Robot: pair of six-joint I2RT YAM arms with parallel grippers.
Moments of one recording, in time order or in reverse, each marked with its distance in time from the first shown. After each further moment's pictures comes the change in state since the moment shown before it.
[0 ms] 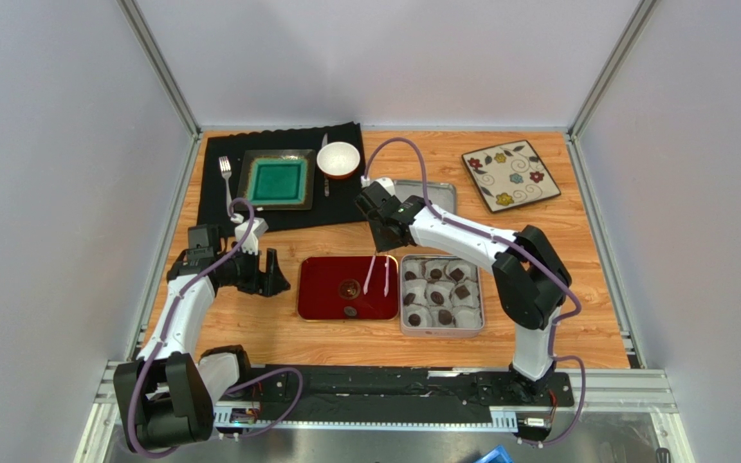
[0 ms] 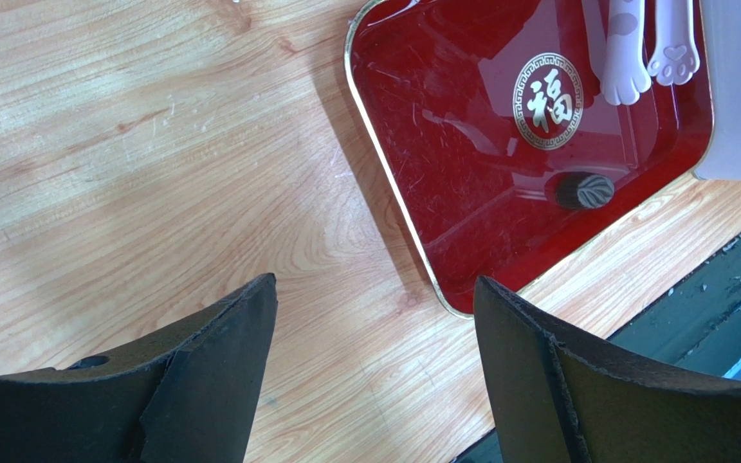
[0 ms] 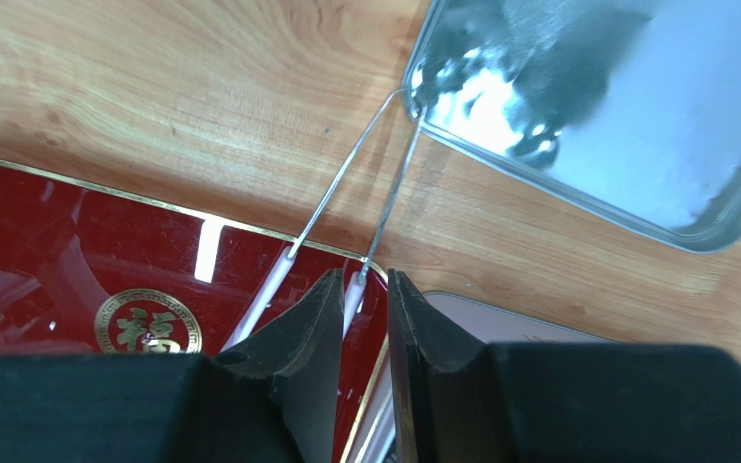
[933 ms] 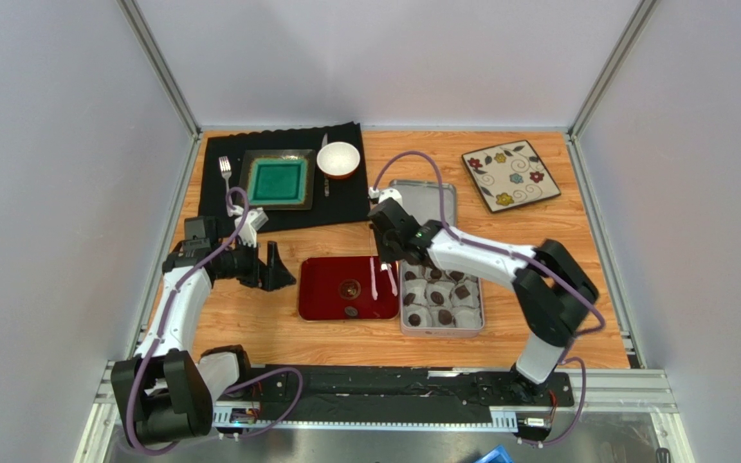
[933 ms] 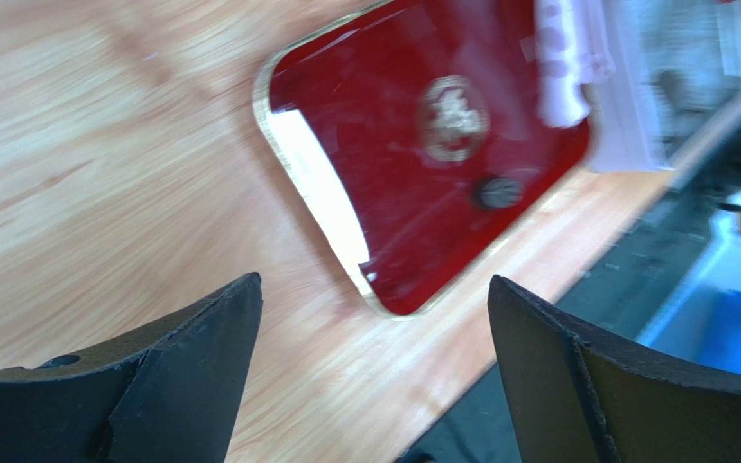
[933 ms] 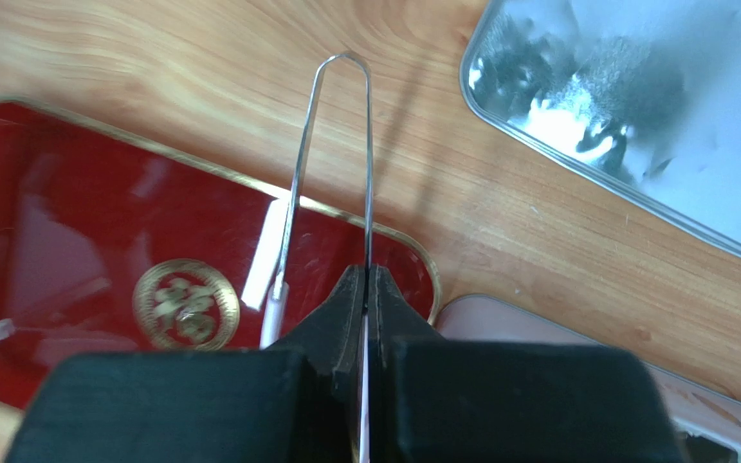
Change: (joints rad) left arm 0.002 0.022 0.079 -0.077 0.121 0.005; right arm 0.023 -0.120 -0.265 0.292 -0.072 -0.002
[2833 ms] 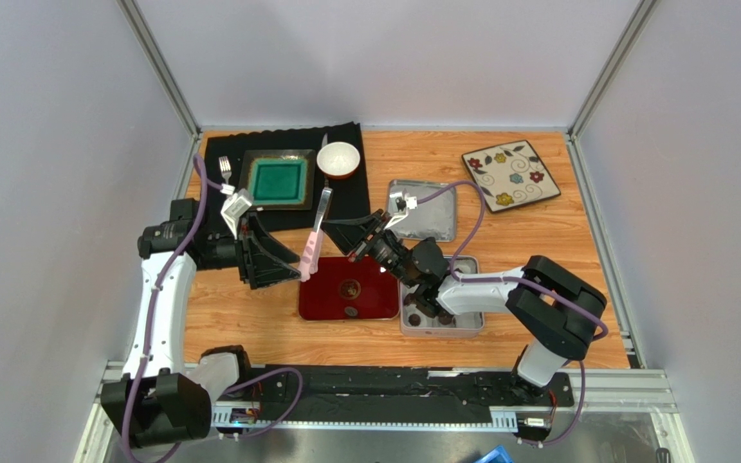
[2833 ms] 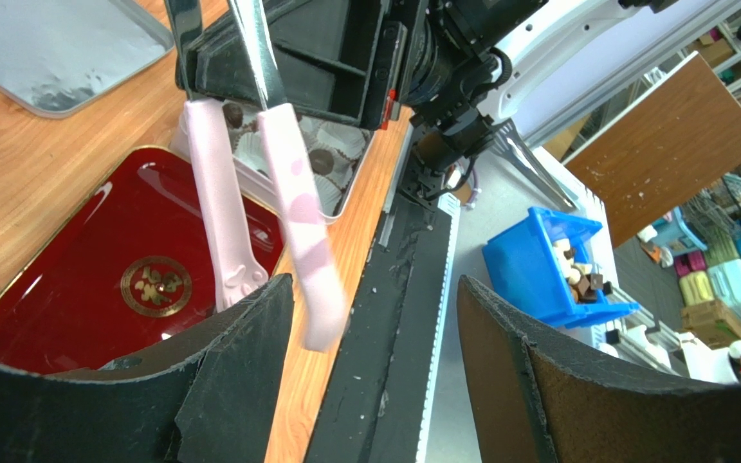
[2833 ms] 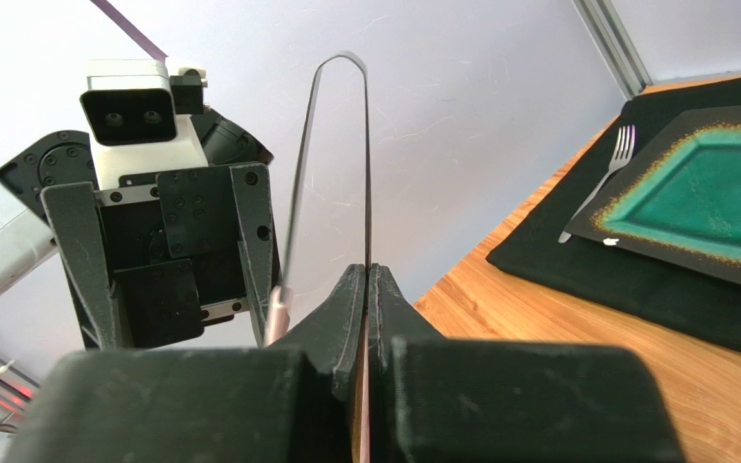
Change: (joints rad) left arm -0.025 0.007 0.364 -0.632 0.671 0.488; right arm 0.148 -0.095 -0.447 1.650 -0.187 0.307
